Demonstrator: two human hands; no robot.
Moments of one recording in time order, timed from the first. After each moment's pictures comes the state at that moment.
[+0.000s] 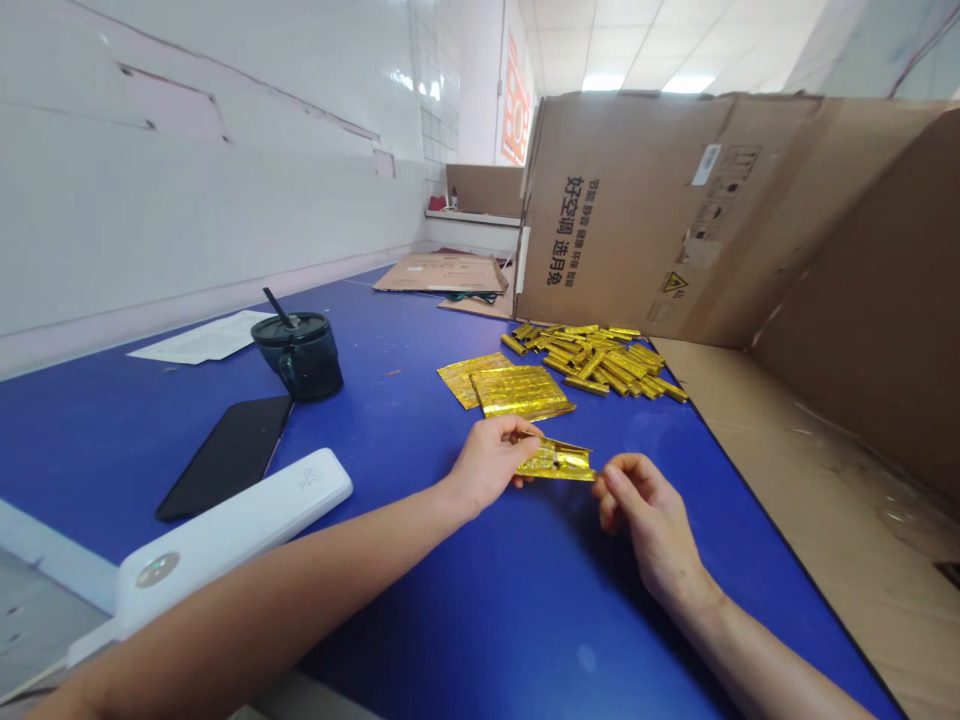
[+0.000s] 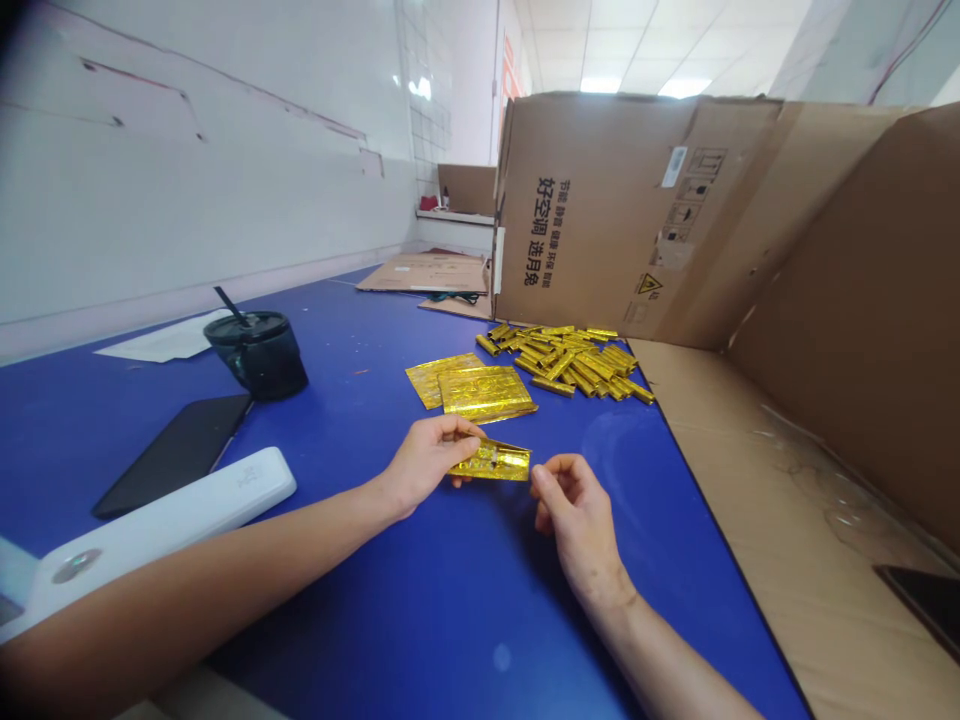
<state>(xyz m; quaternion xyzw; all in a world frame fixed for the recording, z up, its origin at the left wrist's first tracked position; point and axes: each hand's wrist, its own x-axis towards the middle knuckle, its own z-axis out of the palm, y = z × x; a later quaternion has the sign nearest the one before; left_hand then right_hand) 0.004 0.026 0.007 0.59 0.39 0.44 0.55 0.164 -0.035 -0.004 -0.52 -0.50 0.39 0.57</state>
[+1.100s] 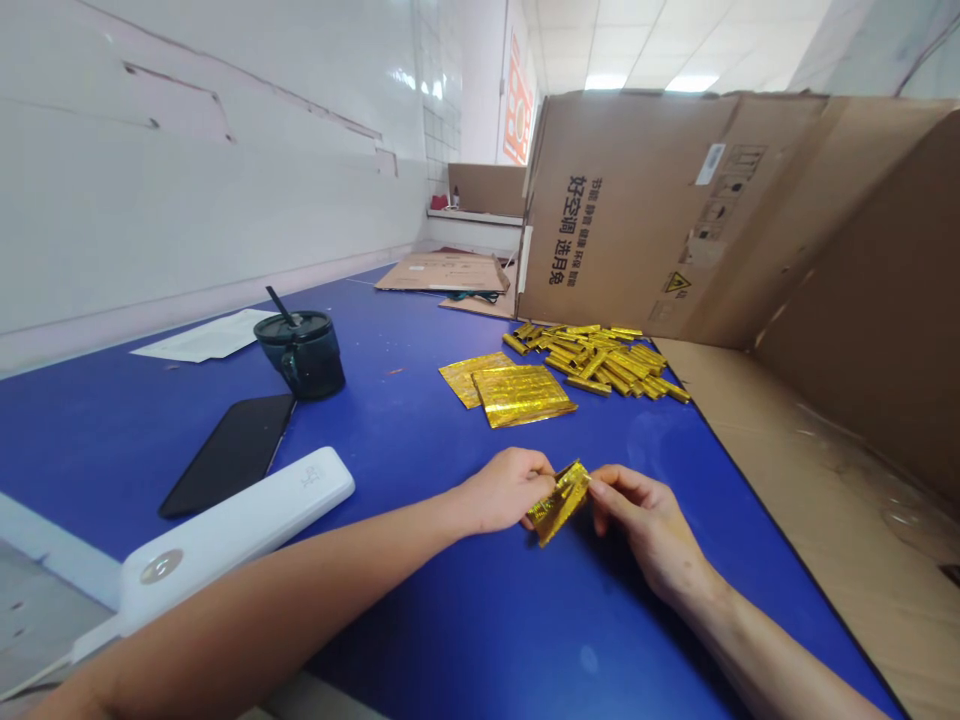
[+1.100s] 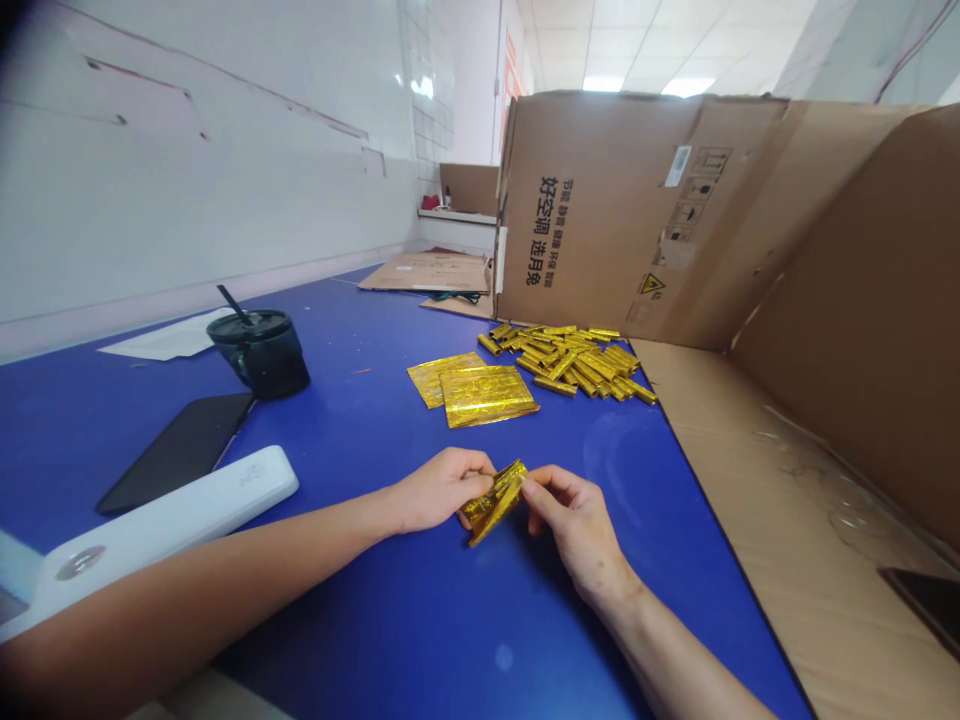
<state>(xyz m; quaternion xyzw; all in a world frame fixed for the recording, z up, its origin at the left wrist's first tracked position) 0.005 0.018 0.000 0.69 0.37 0.23 0.58 0.171 -0.033 -0.005 -0.48 -0.56 0.46 0.49</state>
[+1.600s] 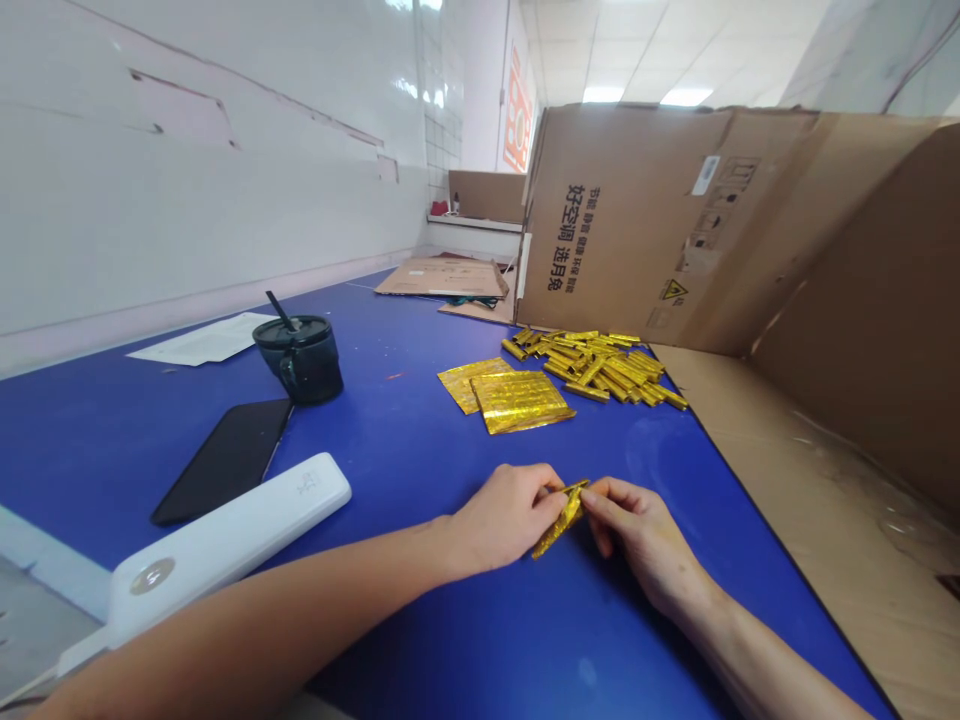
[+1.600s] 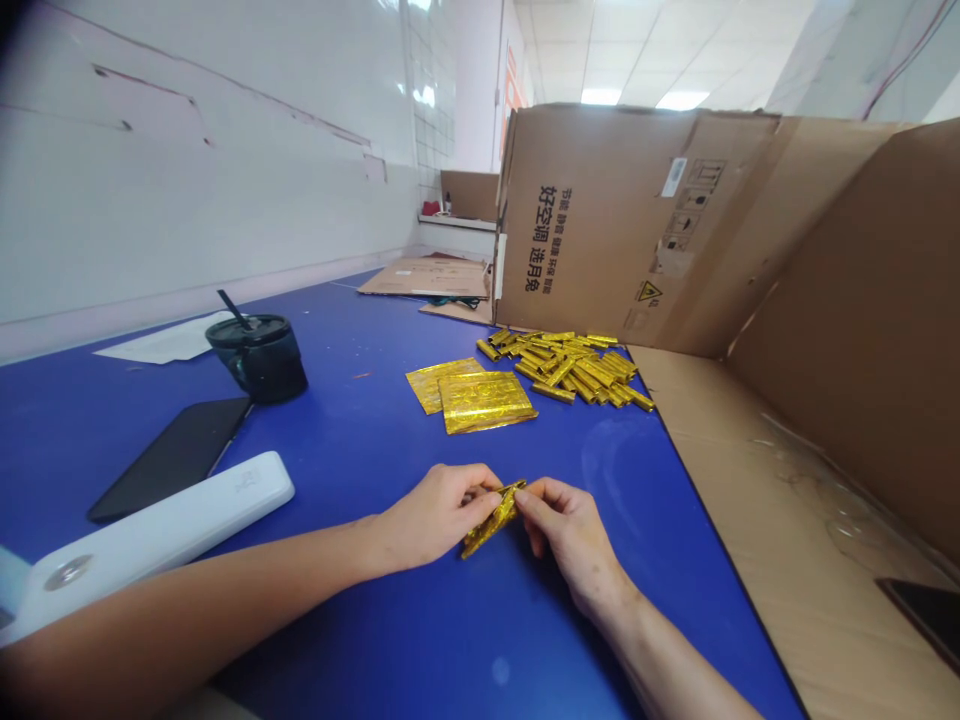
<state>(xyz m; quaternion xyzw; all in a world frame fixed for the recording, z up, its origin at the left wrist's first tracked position) 0.004 -0.002 0.008 0.82 0.38 0.27 0.33 0.169 -0.035 -0.004 -0.51 -0.53 0.49 0.47</state>
